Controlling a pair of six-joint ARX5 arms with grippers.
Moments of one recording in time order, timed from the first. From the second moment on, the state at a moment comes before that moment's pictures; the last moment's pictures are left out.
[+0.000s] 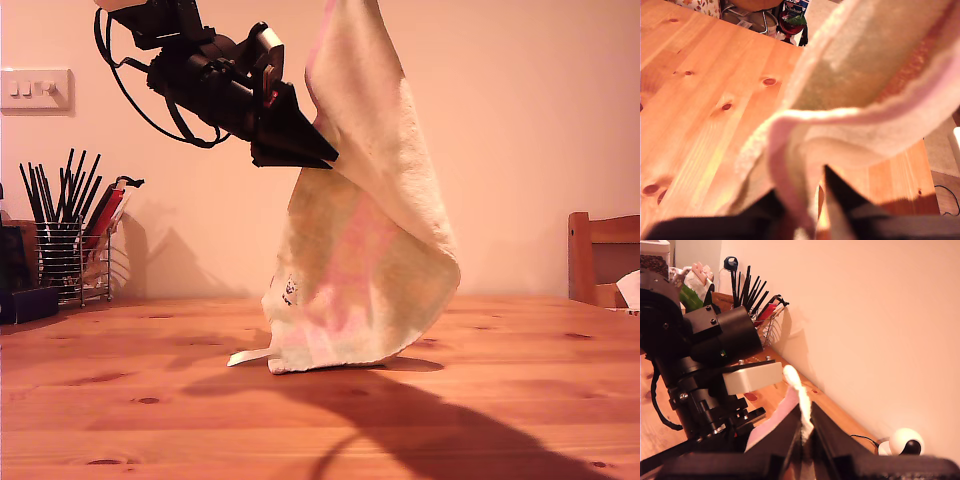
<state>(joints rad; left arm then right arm) -0.37 2.25 2.19 -0.97 0.96 0.58 0.49 1.55 1.59 -0.25 -0.15 -0.40</state>
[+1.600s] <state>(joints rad) -0.32 2.03 2.23 -0.78 0.28 0.42 0.40 1.77 1.59 0.13 -0.10 -0.42</state>
